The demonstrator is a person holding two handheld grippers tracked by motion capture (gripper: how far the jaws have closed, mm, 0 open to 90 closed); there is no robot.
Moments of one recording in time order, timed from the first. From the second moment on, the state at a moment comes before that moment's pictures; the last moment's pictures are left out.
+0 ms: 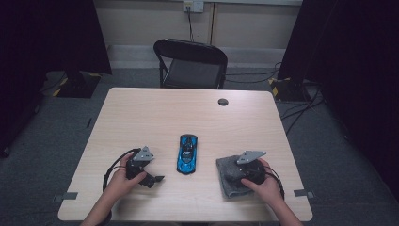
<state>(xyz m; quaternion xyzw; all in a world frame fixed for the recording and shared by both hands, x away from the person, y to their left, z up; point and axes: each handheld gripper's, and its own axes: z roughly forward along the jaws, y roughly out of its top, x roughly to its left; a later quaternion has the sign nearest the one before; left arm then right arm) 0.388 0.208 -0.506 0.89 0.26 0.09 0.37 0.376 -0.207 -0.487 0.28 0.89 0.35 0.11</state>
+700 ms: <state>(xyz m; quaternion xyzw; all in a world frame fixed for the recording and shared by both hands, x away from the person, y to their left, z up) 0.388 0.208 -0.506 0.89 0.26 0.09 0.37 0.386 -0.239 -0.471 0.30 0.87 0.36 0.12</state>
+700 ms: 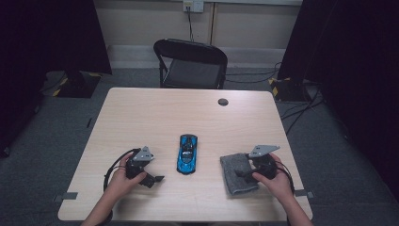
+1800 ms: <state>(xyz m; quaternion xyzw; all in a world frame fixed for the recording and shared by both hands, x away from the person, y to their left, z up) 0.389 0.207 -0.506 0.89 0.26 0.09 0.37 0.397 -0.274 -0.483 0.35 0.85 0.37 0.14</state>
